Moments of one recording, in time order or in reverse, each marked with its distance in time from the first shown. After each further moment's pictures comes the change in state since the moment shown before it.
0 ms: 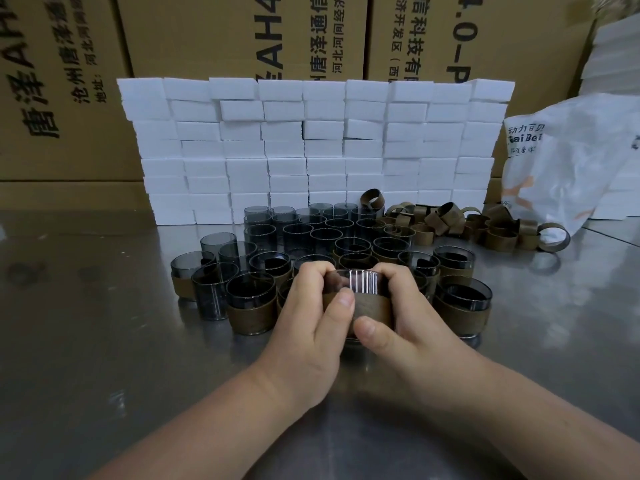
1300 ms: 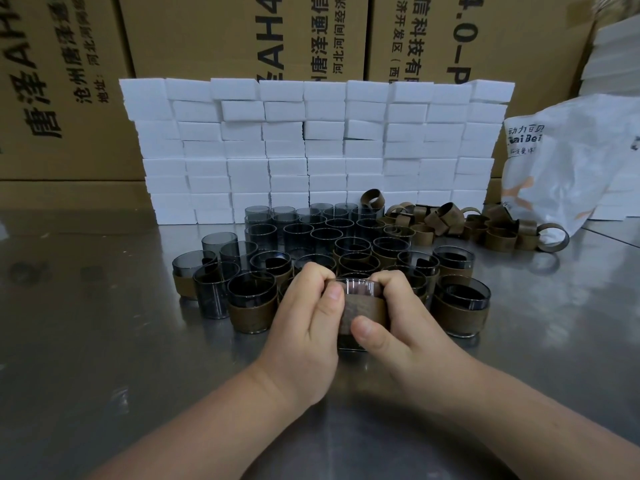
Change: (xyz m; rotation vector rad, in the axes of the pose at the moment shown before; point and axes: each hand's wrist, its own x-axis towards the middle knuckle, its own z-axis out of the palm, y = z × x) left_hand -0.001 0.002 0.001 0.006 0.057 0.061; right_hand -0.003 0.004 0.005 -0.078 0.031 0.008
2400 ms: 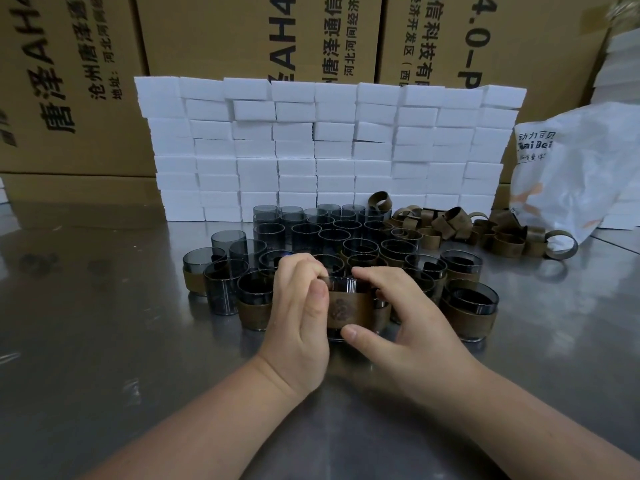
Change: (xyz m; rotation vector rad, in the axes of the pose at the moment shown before) left_hand 0.003 -0.021 -0.002 0.100 0.152 0.106; right_hand 0.005 -0.005 0.004 -0.280 0.091 -0.076
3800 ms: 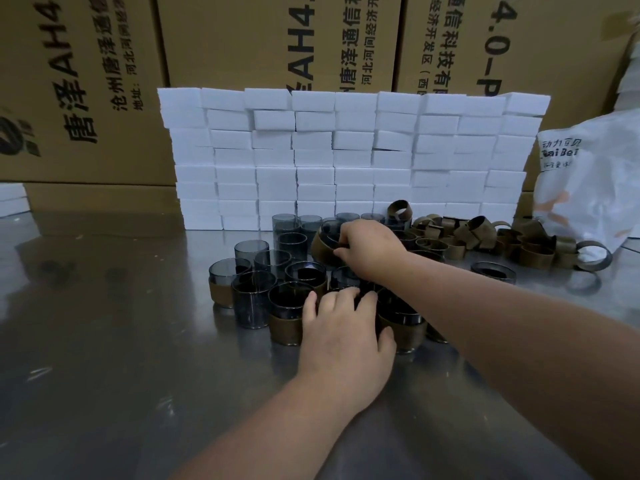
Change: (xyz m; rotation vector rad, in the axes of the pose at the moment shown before) left_hand 0.003 -0.013 0.008 0.758 -0.416 -0.181; right_hand 0.156 0.039 0.043 -0.659 -0.227 0.152
